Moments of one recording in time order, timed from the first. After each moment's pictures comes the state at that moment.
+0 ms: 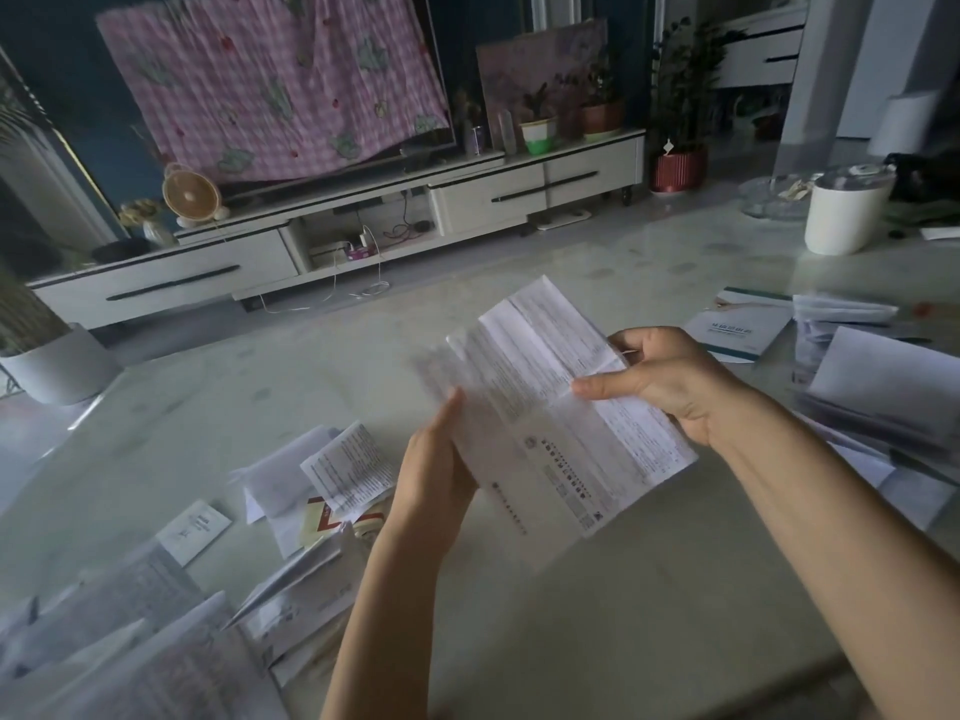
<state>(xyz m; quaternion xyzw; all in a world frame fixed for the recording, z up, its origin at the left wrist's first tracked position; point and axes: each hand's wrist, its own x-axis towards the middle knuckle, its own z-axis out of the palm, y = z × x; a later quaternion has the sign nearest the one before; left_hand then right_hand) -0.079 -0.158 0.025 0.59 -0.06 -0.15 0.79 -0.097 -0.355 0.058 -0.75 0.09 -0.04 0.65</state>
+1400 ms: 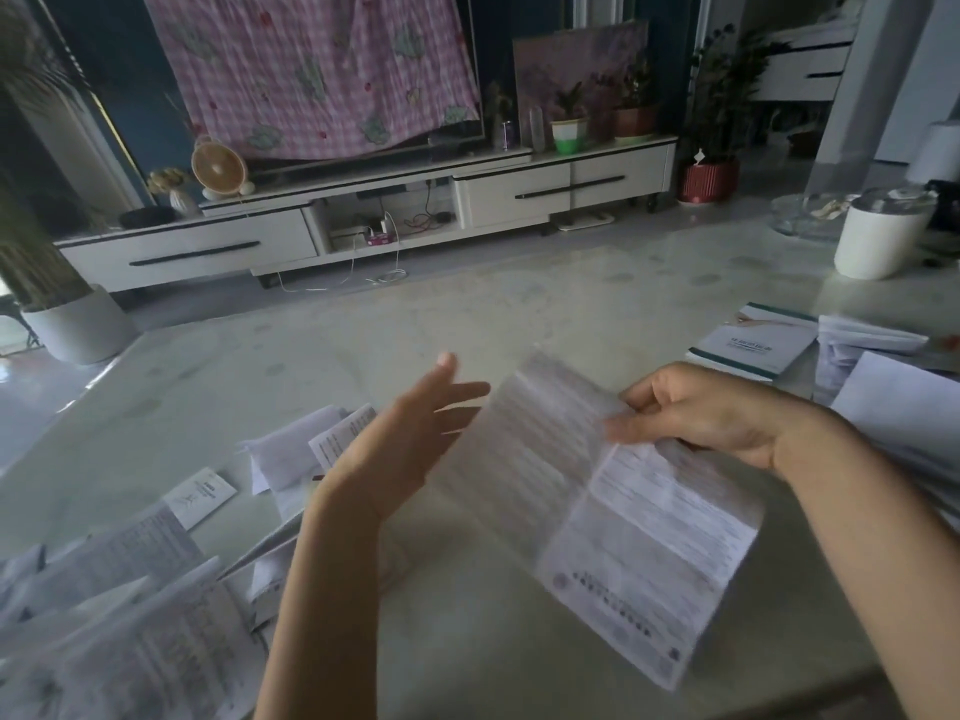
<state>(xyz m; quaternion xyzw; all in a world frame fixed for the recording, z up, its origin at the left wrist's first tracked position) -0.072 -0.124 0.053 0.66 -0.08 -0.25 0.70 -0.113 -0.368 0.065 -0.84 -0.01 0.17 0.52</state>
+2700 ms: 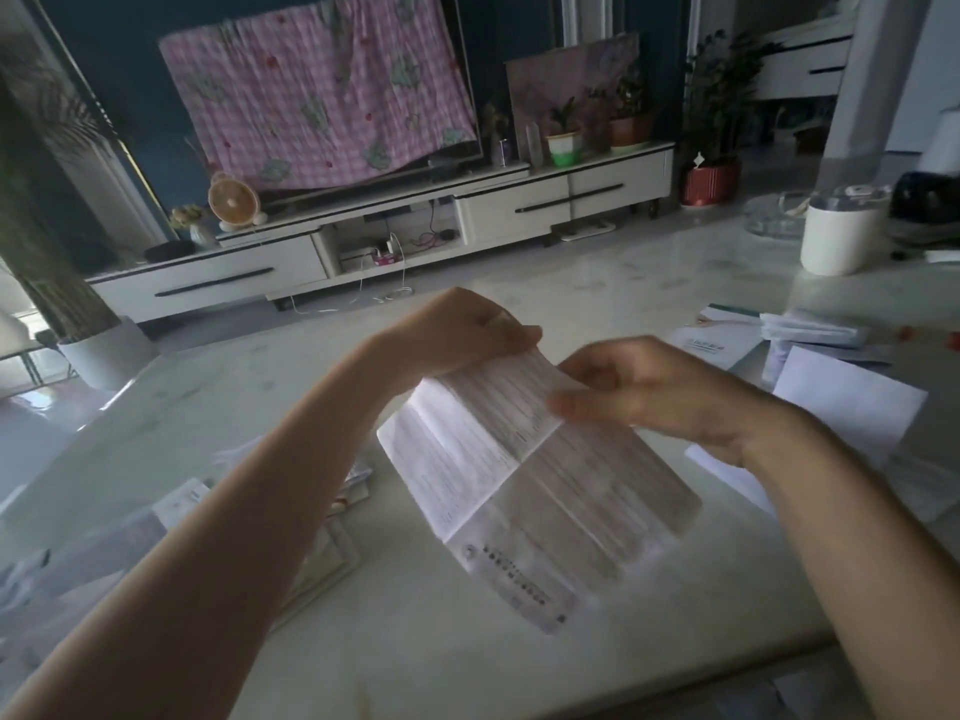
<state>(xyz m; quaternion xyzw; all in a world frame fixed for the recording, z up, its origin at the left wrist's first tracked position) -0.074 -0.217 0.132 0.92 -0.23 -0.06 0.30 -0.153 -0.387 0.090 -0.83 -0.10 0.05 0.54</state>
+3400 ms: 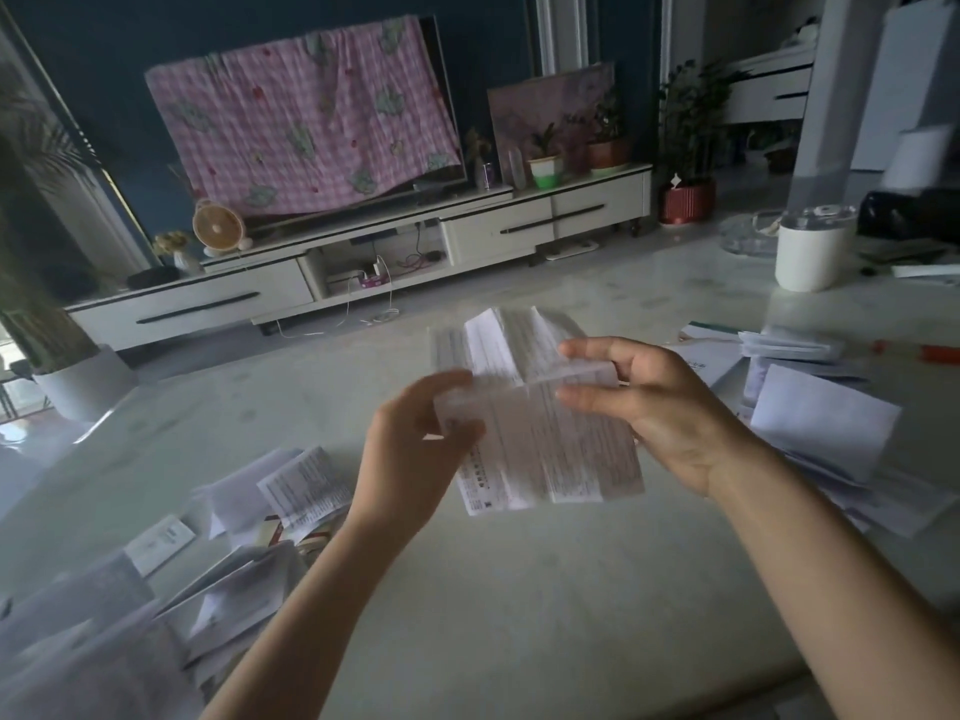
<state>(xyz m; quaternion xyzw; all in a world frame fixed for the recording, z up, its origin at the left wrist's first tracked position) -0.114 -0.197 0.065 0.83 -0.18 0.15 0.50 -0.137 -0.391 0.068 -0.71 -0.03 -0.09 0.70</state>
